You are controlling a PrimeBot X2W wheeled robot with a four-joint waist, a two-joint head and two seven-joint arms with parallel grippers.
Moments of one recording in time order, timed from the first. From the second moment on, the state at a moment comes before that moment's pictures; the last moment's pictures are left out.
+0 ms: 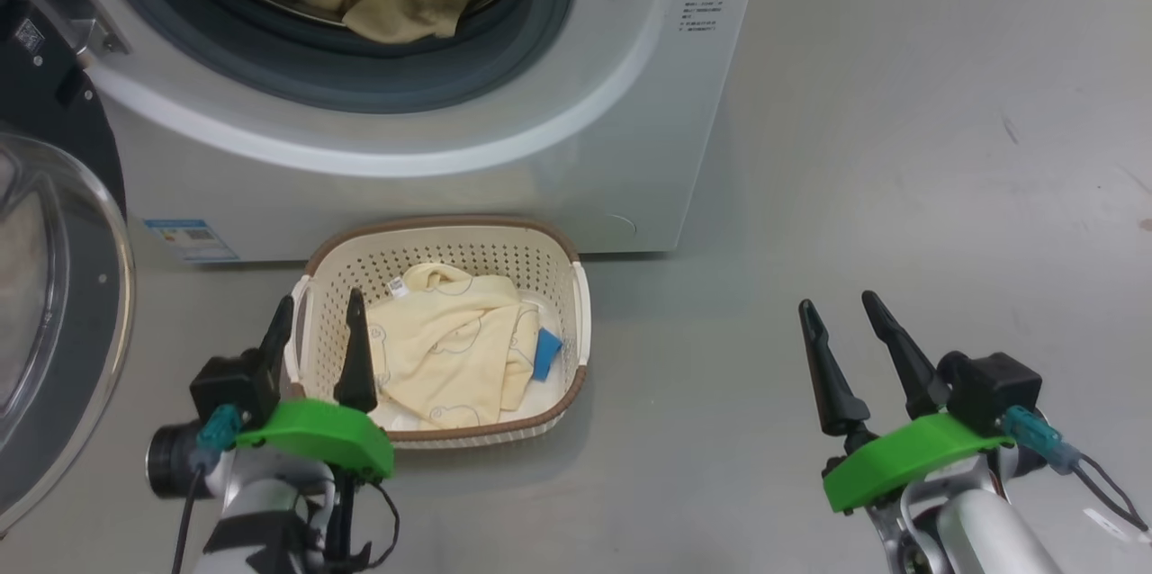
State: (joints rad) left arm -0.36 0.04 -0.18 0.55 -0.28 -0.02 -0.25; right arm -0.09 -0.04 0.18 0.23 0.28 0.13 -0.25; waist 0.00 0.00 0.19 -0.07
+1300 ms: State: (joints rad) left arm 0.09 0.04 -0.02 0.24 -0.31 0.00 -0.25; right arm 0.06 -0.04 0.13 0.22 0.26 0.13 -0.25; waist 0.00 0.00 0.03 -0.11
